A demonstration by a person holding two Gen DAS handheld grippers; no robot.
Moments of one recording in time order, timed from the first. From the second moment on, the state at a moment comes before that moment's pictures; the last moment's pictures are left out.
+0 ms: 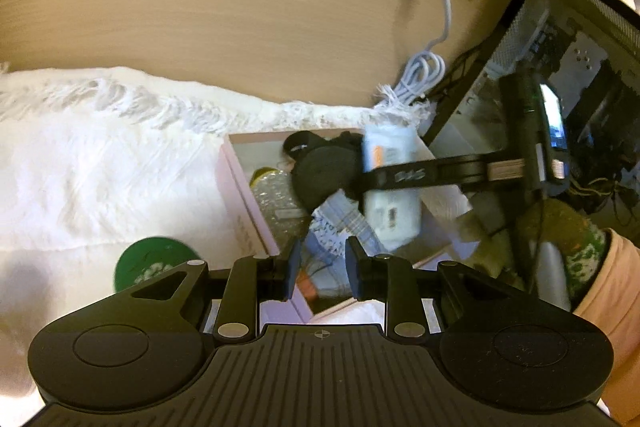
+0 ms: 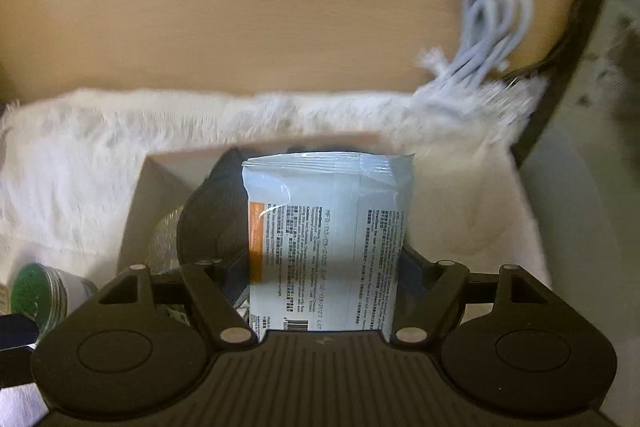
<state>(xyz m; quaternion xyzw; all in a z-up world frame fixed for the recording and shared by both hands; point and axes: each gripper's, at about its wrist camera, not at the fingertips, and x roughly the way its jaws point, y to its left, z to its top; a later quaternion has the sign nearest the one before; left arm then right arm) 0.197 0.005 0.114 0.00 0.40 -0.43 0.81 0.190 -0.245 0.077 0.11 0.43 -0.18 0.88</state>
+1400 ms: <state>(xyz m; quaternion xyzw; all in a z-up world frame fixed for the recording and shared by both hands) 0.089 0.046 0.057 -0.06 0.38 -0.24 0.89 0.177 -0.206 0.086 -0.03 0.46 -0.14 0.88</state>
